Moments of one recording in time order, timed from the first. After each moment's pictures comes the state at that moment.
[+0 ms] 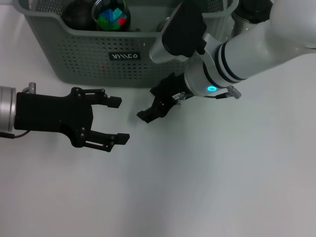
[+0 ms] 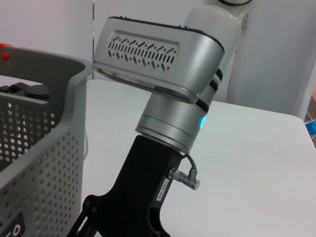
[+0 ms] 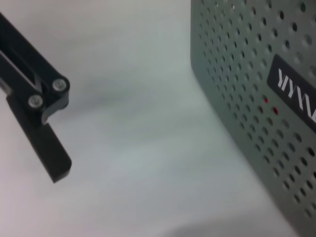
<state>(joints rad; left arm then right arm) -0.46 -2.15 0.66 1.01 2.21 1.83 -1.36 1.01 2.11 -1.84 -0.53 -1.91 -0.79 2.13</state>
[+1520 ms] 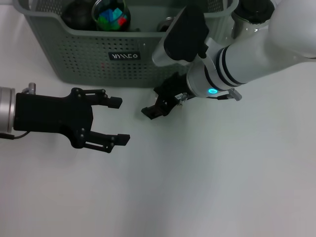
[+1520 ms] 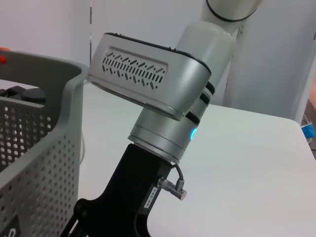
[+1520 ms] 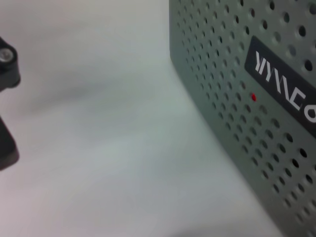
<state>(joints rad) -0.46 -2.15 0.66 1.01 2.20 1.84 -1.36 1.00 2.12 -1.87 -0.49 -1.90 -0.71 2.11</state>
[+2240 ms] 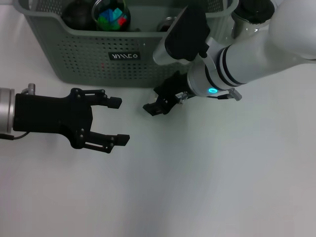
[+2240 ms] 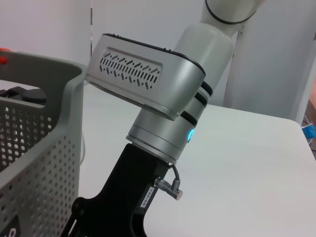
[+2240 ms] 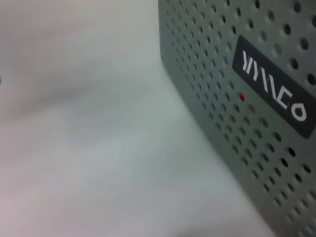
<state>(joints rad) -0.45 -2.15 0.66 1.01 2.20 1.84 -1.36 1.00 2.12 -1.87 -0.48 -1.88 -0.69 2.11</state>
